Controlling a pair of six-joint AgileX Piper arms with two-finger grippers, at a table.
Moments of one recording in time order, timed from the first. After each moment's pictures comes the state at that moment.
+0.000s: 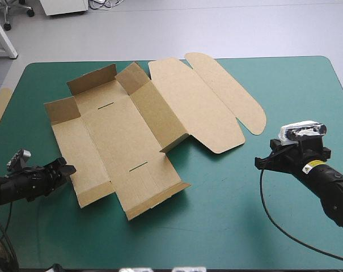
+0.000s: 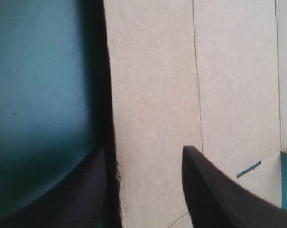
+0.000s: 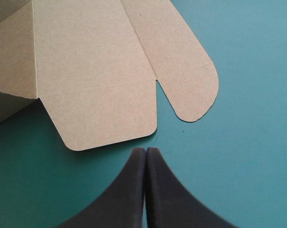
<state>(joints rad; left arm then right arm) 0.64 1.37 -0.58 -1.06 0.87 0.78 0.18 0.88 -0.70 0.20 0.40 -0.16</state>
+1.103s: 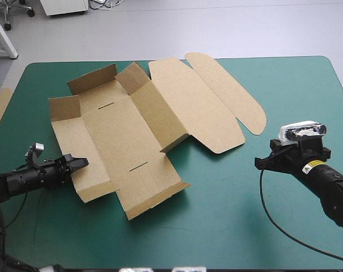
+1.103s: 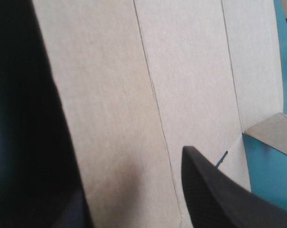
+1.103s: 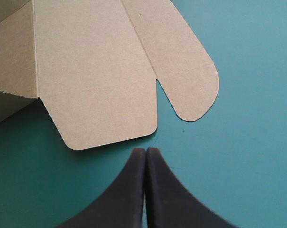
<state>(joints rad) 0.58 1.65 -0.62 -1.31 1.02 1.14 0.18 0.88 -0.70 0.20 0.40 -0.16</state>
